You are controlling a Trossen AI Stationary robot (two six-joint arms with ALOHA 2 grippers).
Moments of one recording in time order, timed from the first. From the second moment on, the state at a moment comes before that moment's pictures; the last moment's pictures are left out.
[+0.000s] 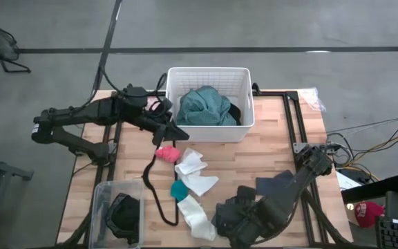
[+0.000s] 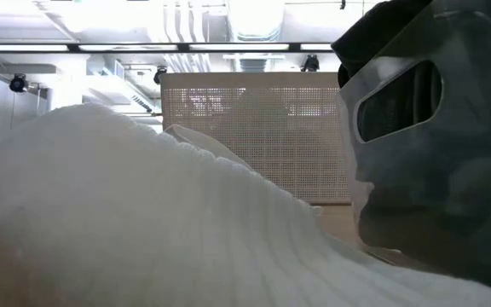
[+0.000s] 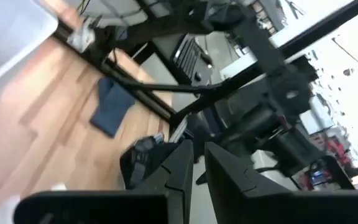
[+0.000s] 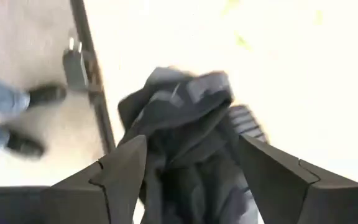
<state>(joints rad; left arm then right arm) 0.07 1.19 1.37 -0.41 0.36 -0.78 0.71 2.07 2.17 -1.41 0.24 0.93</state>
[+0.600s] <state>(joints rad) -0.14 1.20 1.21 -0.53 0.09 -0.55 0.66 1.93 2.34 -1.48 0.64 1.10</state>
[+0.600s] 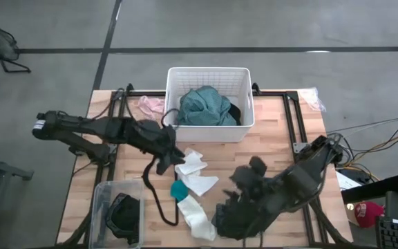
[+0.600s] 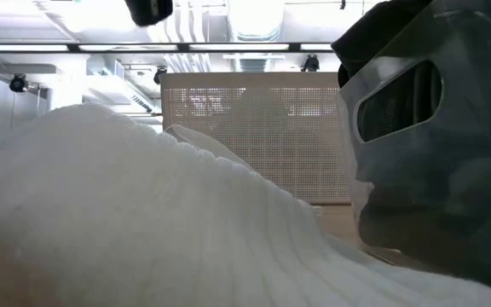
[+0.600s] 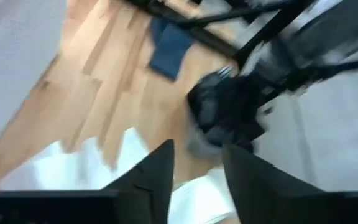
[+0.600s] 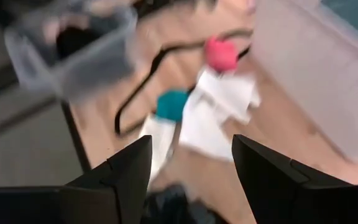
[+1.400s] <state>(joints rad) -0.18 1.54 0.94 -0.43 -0.02 -0.32 0.59 1.86 2.34 -1.48 0.87 1.13</state>
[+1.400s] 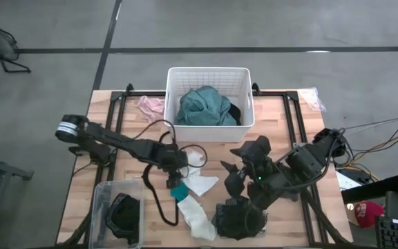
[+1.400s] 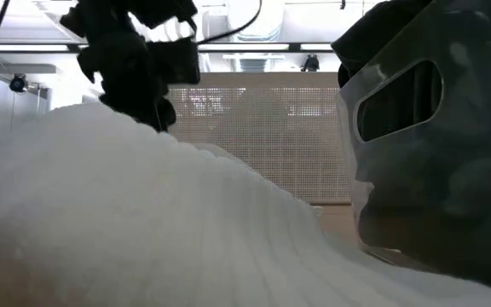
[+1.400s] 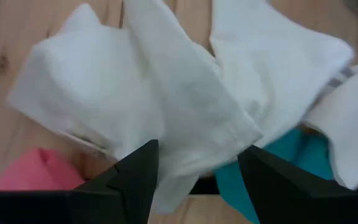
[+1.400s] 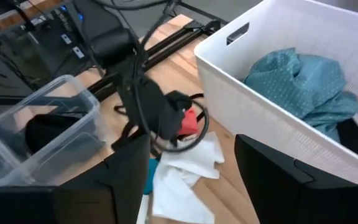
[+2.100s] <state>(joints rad) -0.14 1.56 1.00 -0.31 -0.03 -0.68 0.49 1.75 2.34 -1.49 0.87 0.65</state>
